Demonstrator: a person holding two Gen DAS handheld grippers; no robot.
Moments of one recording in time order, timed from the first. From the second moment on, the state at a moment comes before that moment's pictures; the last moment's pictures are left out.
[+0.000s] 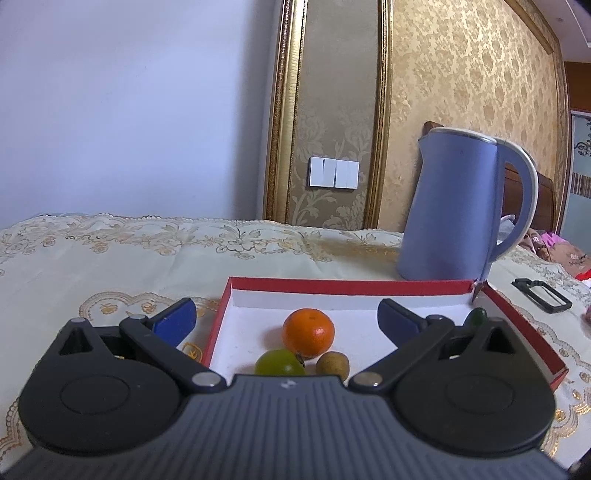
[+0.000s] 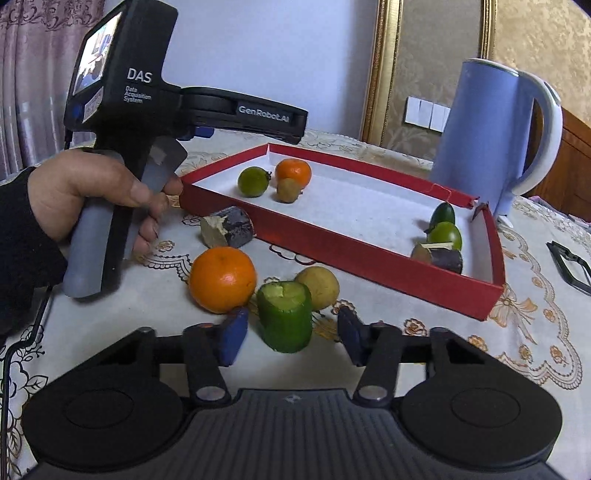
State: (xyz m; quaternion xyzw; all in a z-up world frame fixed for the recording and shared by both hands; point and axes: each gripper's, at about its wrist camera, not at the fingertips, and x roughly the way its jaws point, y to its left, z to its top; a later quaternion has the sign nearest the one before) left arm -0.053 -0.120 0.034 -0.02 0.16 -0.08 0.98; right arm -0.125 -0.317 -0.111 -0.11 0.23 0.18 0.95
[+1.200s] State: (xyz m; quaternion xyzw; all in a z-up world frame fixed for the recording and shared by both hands) left arm -0.180 -0.129 0.024 0.03 0.24 -0.13 0.96; right arm -0.169 -0.410 -0.118 -0.04 0.23 0.10 0.97
